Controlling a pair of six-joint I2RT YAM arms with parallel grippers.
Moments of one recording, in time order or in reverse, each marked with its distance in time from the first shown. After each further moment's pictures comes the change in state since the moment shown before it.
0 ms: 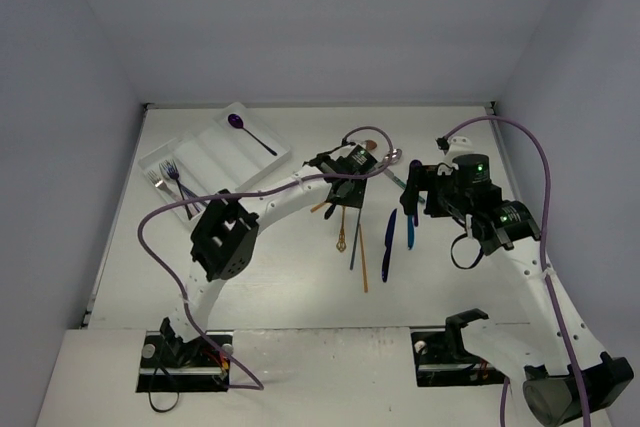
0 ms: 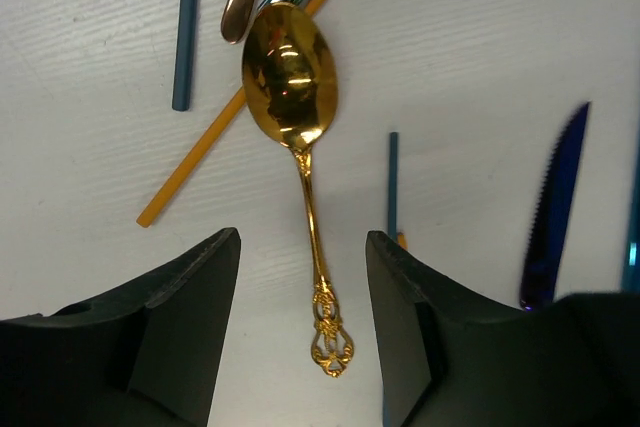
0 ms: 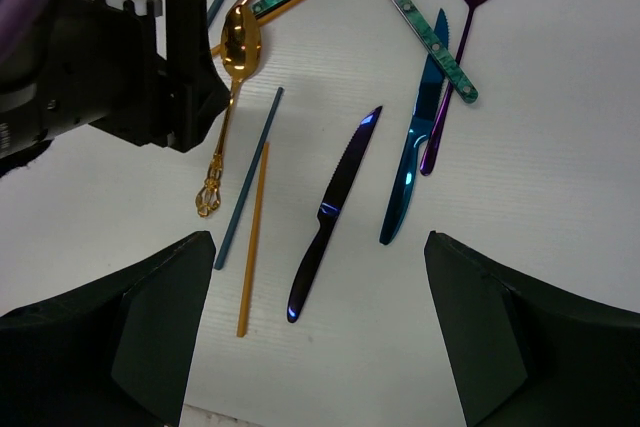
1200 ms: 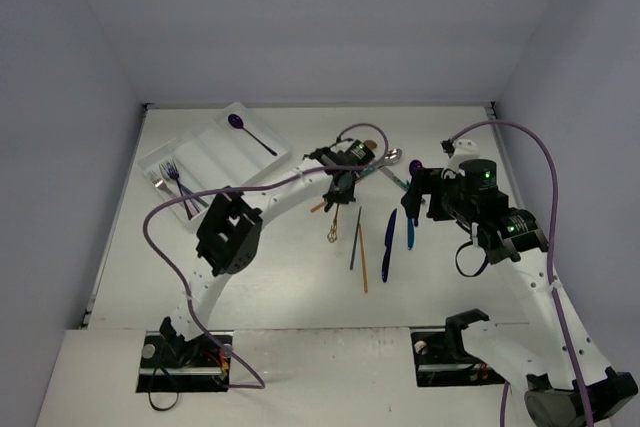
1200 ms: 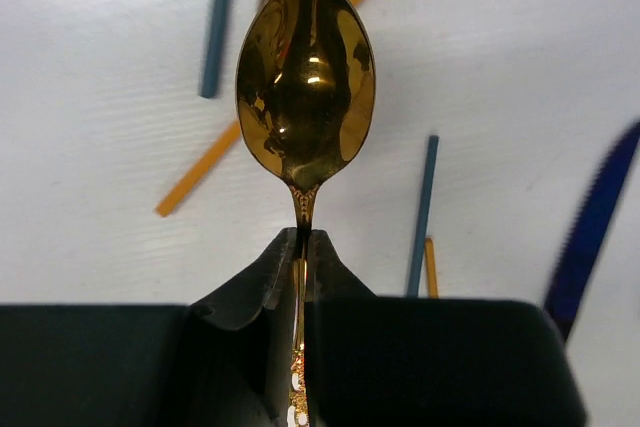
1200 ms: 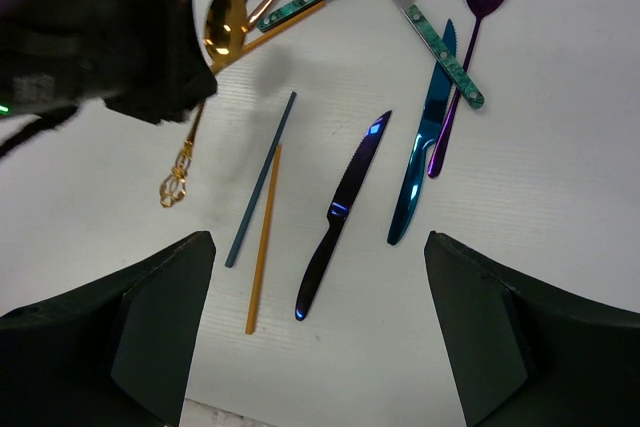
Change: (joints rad) left arm 0.037 0.058 0.105 -0.133 0.016 -0.043; right arm 0.000 -0.058 -0.009 -0.004 -0.019 0.004
